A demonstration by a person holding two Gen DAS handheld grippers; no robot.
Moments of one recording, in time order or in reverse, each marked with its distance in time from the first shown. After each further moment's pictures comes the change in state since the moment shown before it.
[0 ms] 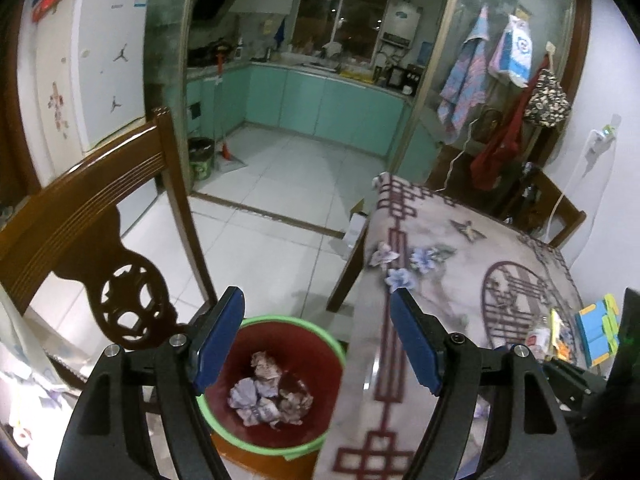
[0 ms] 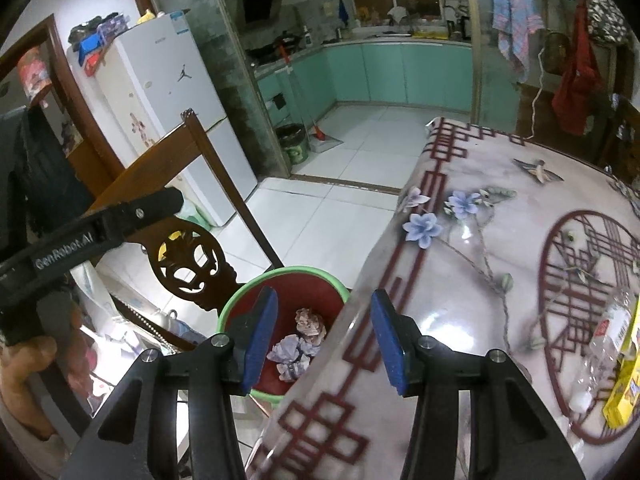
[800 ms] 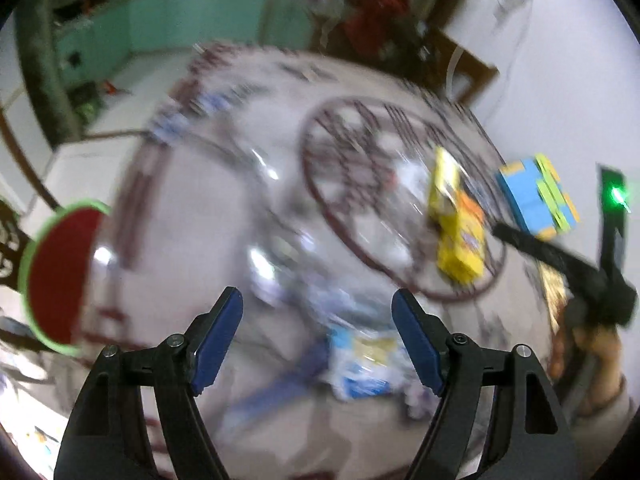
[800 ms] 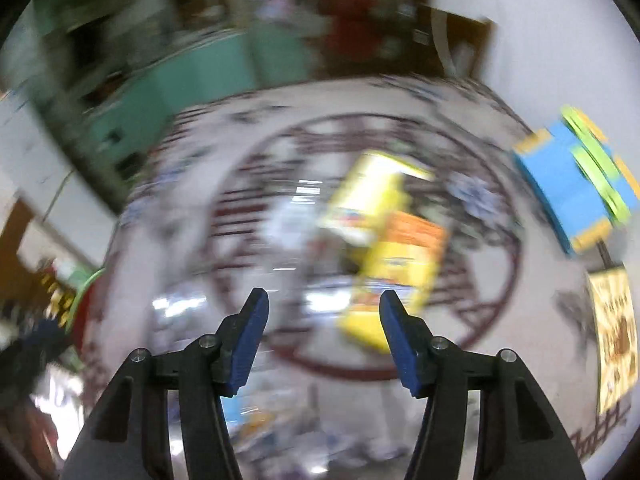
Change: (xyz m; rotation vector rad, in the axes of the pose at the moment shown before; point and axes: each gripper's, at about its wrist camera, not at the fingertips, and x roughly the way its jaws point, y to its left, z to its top) left arm 0.041 -0.243 -0.152 0.195 0.409 -0.268; right arm -0.135 -0.338 -0.113 0.450 0.054 -0.448
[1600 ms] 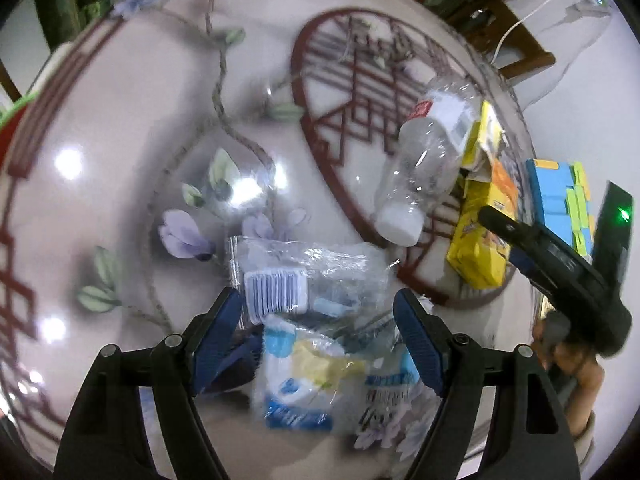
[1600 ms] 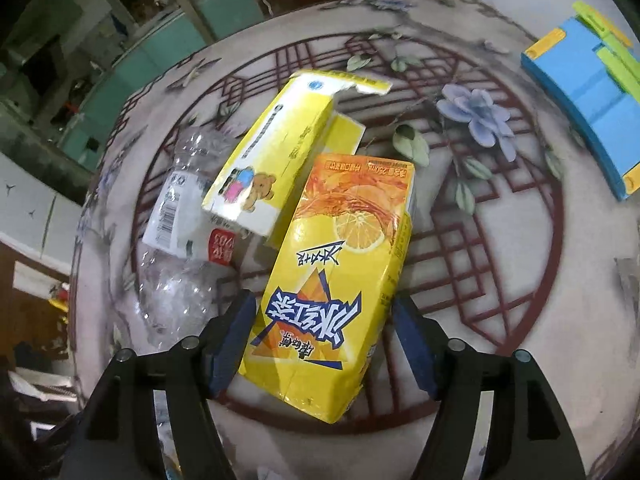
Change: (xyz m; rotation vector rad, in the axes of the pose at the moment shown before) left arm 0.100 -0.012 -0.001 -0.255 0.250 -0.016; right arm 0.096 -0.043 0.010 0.089 0.190 0.105
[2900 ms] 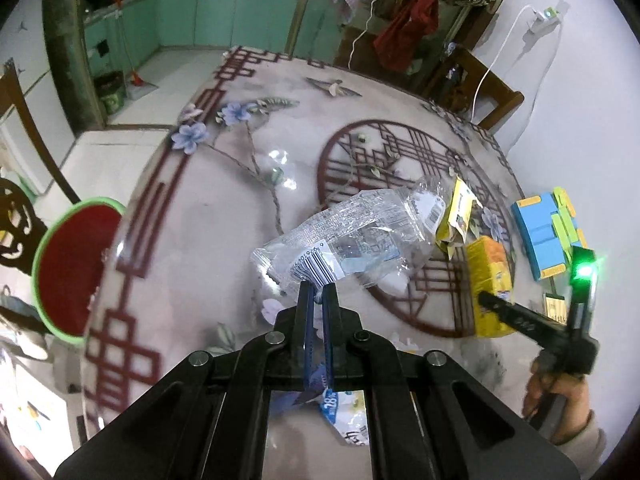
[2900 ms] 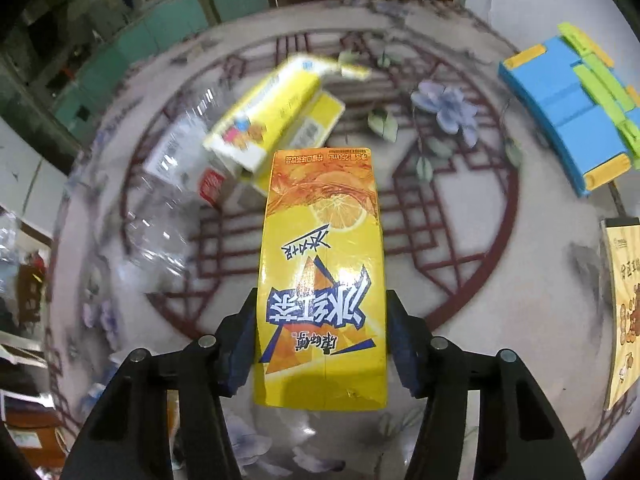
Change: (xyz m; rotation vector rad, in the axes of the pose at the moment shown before) left arm -0.123 0.016 0.006 0.142 -0.331 0.075; right arm -0.045 0.001 -0.032 -0.070 -0.028 -0.087
